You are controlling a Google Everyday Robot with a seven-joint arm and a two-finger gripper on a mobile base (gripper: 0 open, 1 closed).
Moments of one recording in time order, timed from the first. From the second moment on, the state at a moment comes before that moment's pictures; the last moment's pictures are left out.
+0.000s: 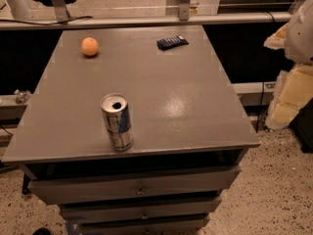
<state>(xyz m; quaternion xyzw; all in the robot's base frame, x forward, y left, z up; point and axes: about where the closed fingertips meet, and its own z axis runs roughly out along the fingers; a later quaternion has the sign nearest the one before) 0.438 -0.216 0.977 -0.60 0.78 -0.04 0.16</state>
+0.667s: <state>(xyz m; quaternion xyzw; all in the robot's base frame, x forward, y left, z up) 0.463 -0.203 0.975 -0.60 0.78 -0.01 0.19</state>
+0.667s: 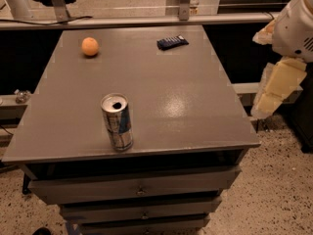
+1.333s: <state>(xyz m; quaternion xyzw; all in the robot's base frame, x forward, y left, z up) 0.556 -0.166 0.963 -0.57 0.77 0.05 0.28</state>
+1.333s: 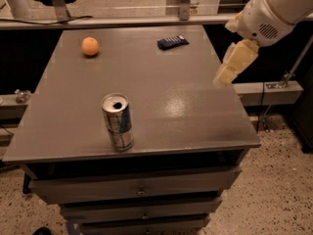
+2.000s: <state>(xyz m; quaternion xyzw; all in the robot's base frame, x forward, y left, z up) 0.666 -0.154 0.947 -0.50 0.77 0.05 0.39</state>
